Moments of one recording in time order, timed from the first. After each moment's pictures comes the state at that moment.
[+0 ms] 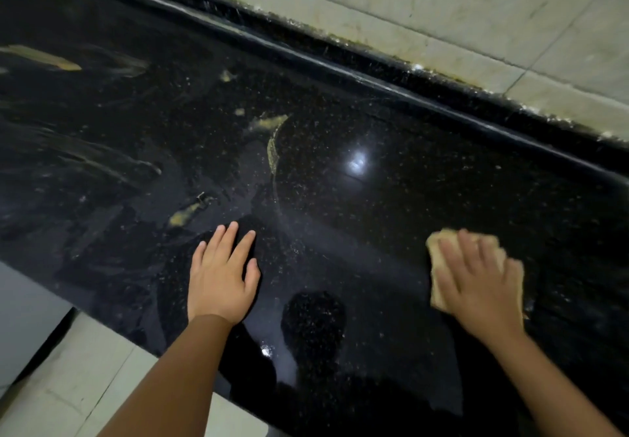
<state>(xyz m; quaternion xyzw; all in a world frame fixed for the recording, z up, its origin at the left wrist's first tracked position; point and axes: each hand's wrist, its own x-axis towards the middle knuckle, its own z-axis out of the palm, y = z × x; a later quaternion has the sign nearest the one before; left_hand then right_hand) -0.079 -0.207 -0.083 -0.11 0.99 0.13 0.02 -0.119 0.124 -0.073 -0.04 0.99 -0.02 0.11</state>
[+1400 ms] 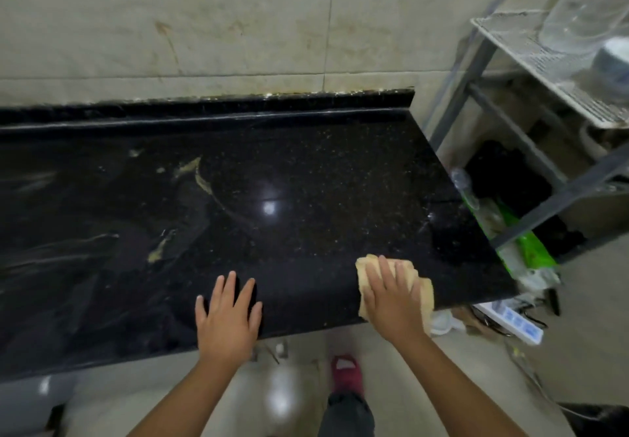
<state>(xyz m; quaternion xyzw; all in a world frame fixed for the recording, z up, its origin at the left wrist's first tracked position) 0.010 -0.215 -0.057 0.18 0.98 0.09 0.09 0.094 0.020 -0.056 0.28 0.95 -0.05 0.12</state>
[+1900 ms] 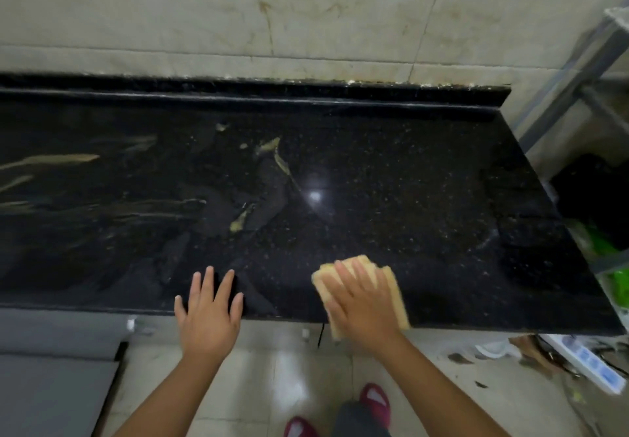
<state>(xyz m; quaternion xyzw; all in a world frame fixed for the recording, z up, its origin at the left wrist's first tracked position) 0.014 -0.346 -0.078 0.02 0.99 0.12 0.04 0.062 -0.119 -0.080 0.03 0.99 -0.09 0.14</state>
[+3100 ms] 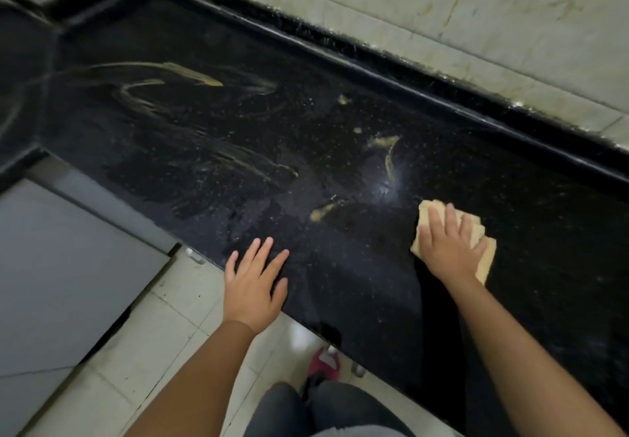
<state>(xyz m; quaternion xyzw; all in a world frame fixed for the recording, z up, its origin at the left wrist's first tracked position) -0.012 -0.363 -0.092 -0.02 0.99 0.12 0.01 -0.130 -0.086 -0.067 0.09 0.98 -0.08 0.13</state>
